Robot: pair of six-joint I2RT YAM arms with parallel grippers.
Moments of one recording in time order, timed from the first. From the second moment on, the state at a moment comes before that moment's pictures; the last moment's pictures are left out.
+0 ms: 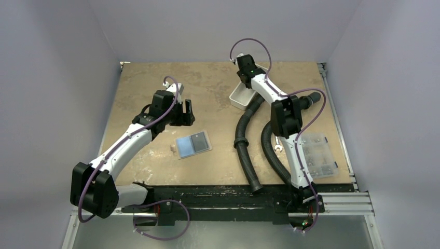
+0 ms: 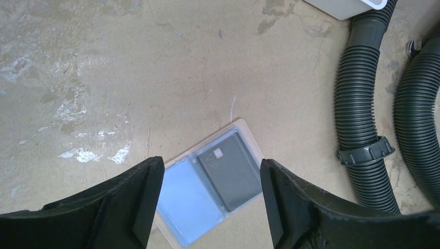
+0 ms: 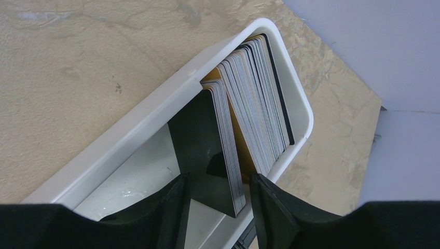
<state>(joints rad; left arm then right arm) -0.37 1.26 0.93 -0.37 0.05 -0.30 0.37 2.51 2.24 -0.52 0.54 -0.40</state>
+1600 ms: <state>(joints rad) -0.37 1.26 0.91 -0.35 0.11 -0.30 0.35 2.35 2.28 -0.58 0.42 -0.20</state>
